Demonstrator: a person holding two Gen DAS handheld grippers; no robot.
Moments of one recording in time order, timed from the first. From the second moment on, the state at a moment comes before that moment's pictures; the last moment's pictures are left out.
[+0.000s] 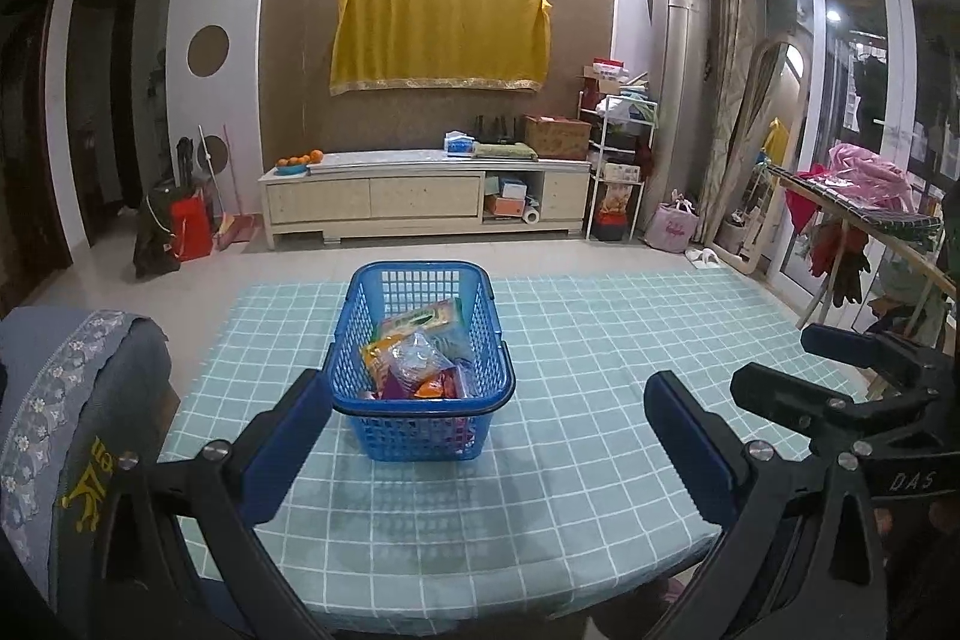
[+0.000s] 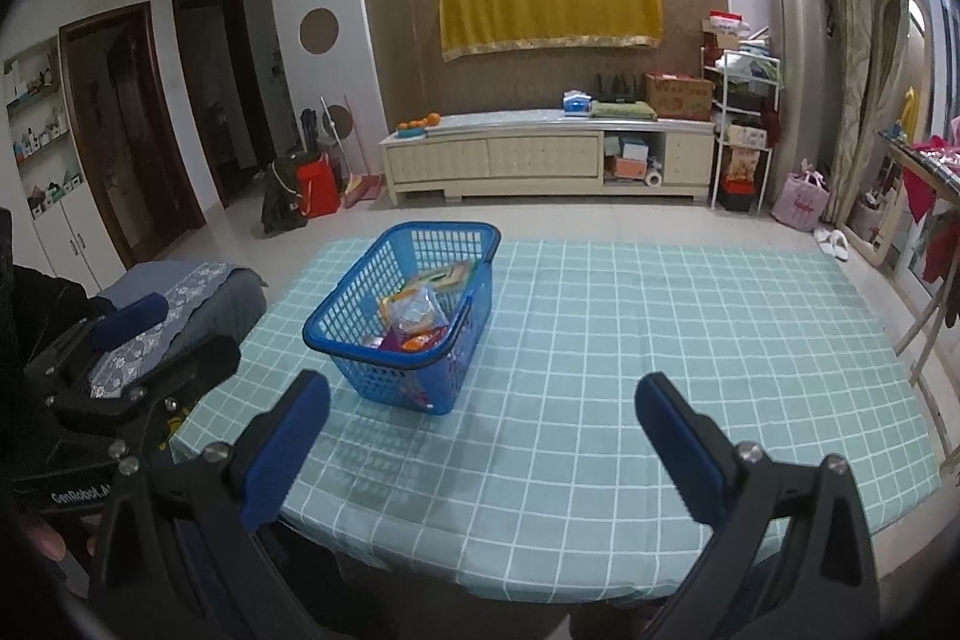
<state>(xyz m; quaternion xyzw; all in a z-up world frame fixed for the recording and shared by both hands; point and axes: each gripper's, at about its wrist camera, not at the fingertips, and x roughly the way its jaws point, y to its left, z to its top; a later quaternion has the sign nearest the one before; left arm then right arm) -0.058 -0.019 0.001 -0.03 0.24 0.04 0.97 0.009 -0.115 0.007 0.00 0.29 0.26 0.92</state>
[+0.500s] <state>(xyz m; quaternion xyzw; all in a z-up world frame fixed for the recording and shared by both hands) -0.062 -0.023 0.000 -0.04 0.24 0.04 0.97 0.004 -0.117 0.003 0.00 0.29 0.26 0.92</state>
